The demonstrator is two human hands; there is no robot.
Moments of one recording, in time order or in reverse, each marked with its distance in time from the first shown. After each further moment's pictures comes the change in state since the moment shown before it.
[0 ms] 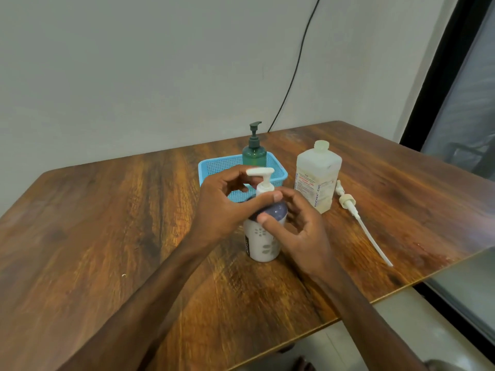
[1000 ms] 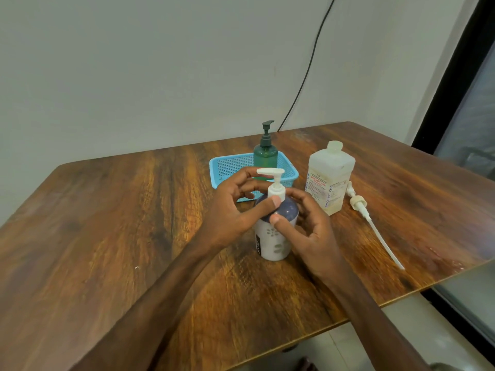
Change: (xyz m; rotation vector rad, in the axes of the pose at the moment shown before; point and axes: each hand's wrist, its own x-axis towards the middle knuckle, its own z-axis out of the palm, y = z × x) left_hand -0.011 -0.015 -0.007 -0.049 -0.062 -0.103; right_hand -0.001 0.008 0.004 0.017 -0.021 0.000
